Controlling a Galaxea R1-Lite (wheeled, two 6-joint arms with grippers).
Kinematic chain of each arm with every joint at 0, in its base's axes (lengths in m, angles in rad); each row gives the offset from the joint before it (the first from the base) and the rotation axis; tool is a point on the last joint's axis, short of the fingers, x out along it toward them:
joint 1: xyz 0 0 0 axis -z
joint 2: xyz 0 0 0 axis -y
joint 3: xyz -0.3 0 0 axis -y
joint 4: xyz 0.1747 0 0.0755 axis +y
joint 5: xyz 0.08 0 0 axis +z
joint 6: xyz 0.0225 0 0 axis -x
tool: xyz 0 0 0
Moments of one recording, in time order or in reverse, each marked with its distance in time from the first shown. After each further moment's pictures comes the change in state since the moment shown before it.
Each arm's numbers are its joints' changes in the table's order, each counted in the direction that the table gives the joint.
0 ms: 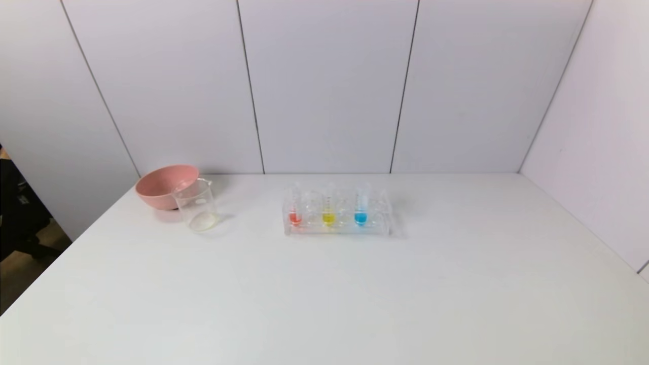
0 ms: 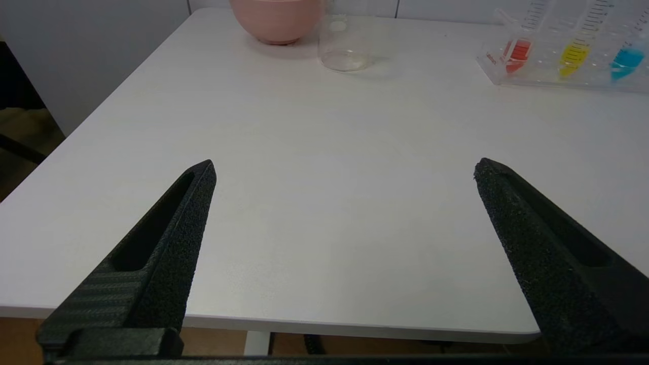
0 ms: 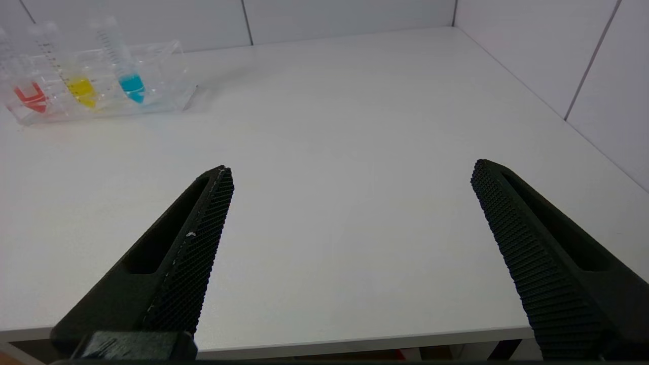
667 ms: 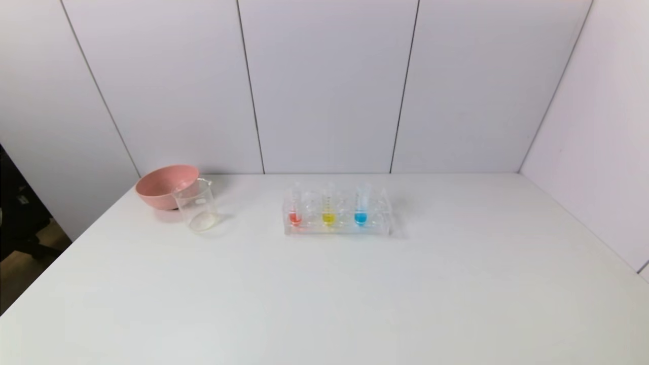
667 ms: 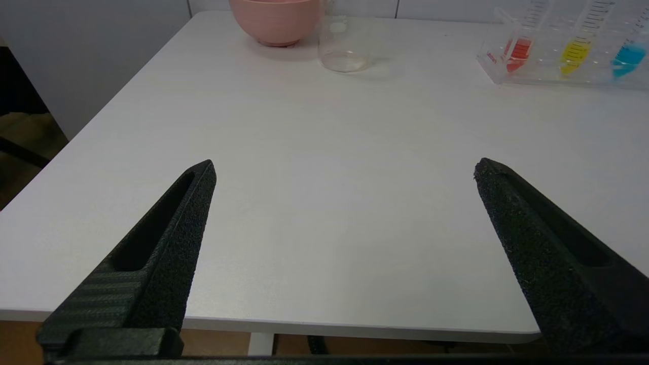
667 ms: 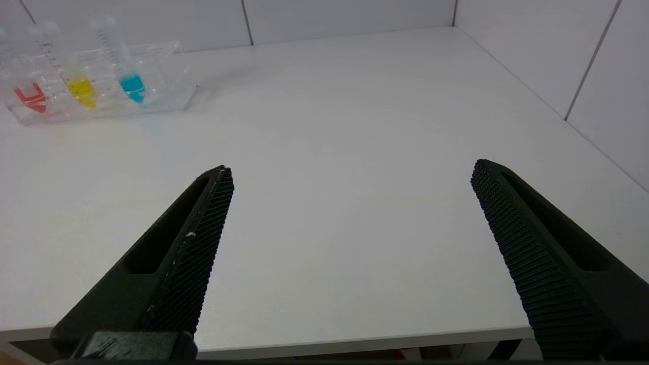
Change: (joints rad) left arm 0.001 0.000 0.000 -0.002 -0.001 -0.005; right arm 0.000 0.000 0.000 0.000 0.000 0.000
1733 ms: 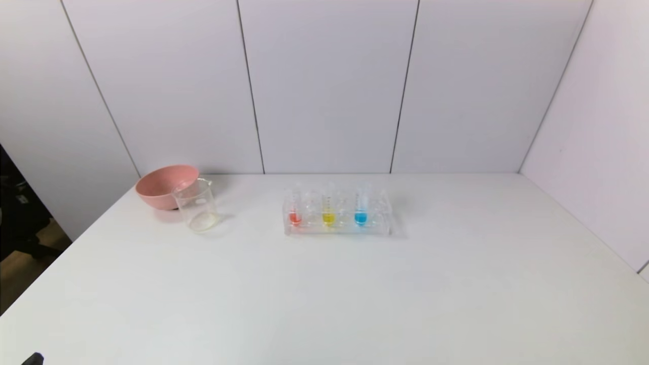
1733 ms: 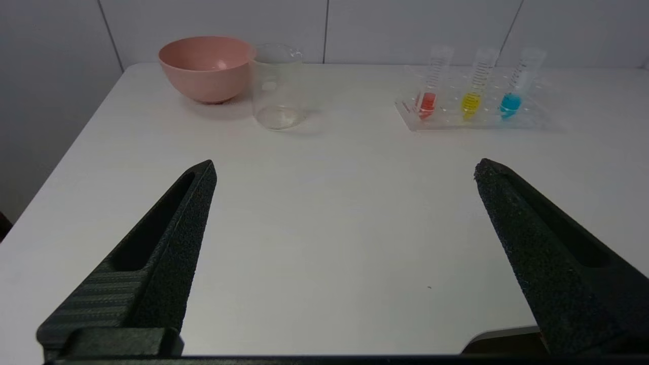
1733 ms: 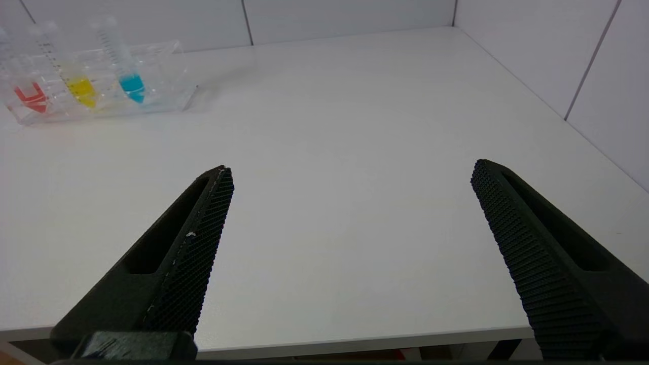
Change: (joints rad) left arm 0.084 -0.301 0.258 -0.051 -0.120 0.033; right arm 0.000 0.000 0.000 0.000 0.000 0.000
